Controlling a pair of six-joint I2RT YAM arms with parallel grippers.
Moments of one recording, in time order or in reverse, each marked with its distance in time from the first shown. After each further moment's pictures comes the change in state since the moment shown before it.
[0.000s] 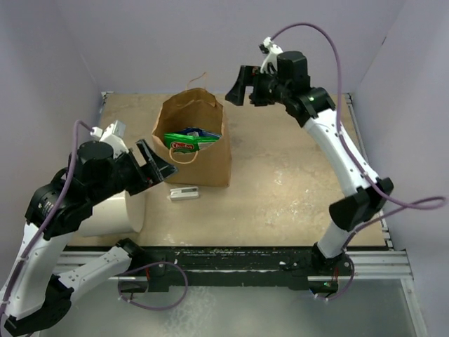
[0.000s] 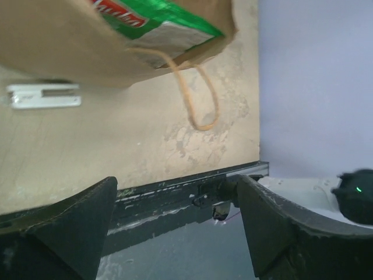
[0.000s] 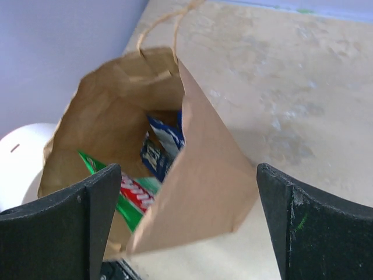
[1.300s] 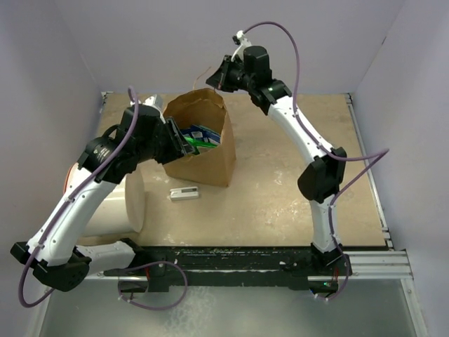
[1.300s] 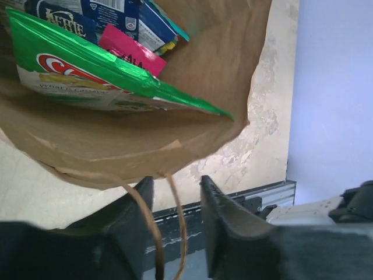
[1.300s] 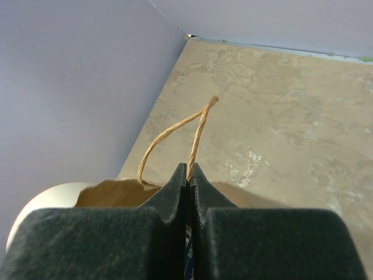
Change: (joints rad) left arm 0.000 0.329 0.101 0.133 -0.018 0.066; right arm 0.064 0.480 0.350 0.310 -0.030 0.192
